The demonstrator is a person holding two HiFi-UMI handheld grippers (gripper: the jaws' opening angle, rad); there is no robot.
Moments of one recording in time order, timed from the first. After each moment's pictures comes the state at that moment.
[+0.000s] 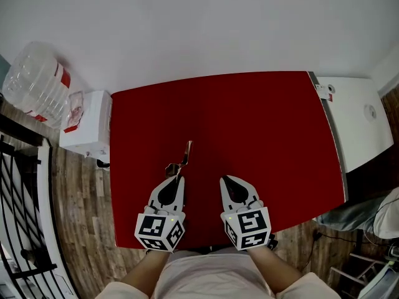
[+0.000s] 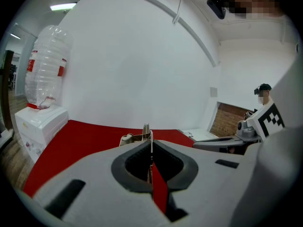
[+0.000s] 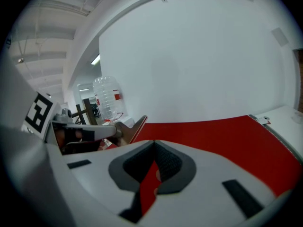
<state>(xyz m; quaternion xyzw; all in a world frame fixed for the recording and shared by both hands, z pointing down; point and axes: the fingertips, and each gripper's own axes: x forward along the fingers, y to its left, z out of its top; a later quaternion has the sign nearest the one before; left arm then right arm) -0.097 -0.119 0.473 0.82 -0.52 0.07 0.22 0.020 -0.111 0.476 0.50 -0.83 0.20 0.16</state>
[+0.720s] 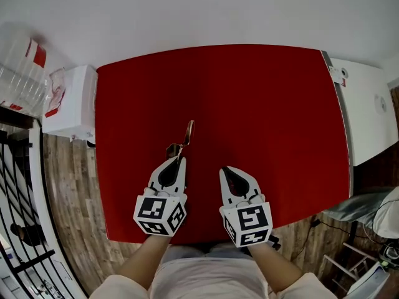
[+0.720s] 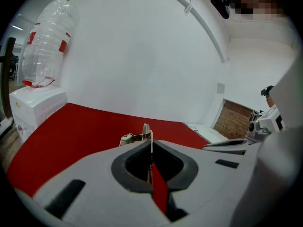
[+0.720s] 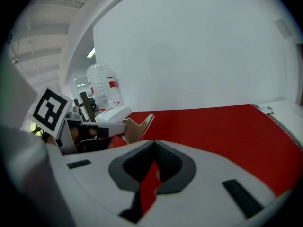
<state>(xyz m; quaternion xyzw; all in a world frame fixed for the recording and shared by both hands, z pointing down) -0.096 -0.162 0.561 0.81 -0.52 0.09 0.27 0.011 -0.130 0.552 0.49 -0.82 0.23 0.20</state>
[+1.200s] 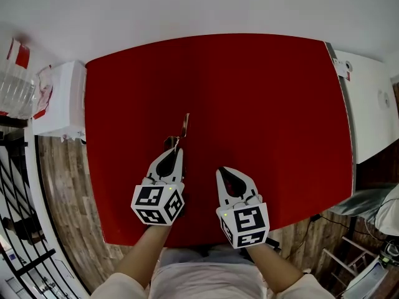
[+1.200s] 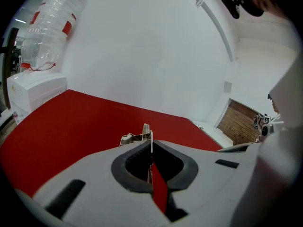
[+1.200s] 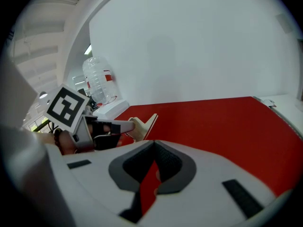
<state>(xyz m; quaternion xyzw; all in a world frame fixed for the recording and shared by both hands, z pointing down) -0.096 -0.191 0.619 0.79 -0.52 0.10 0.31 0.010 -0.136 0.593 0.48 -0.81 0.25 0.21</state>
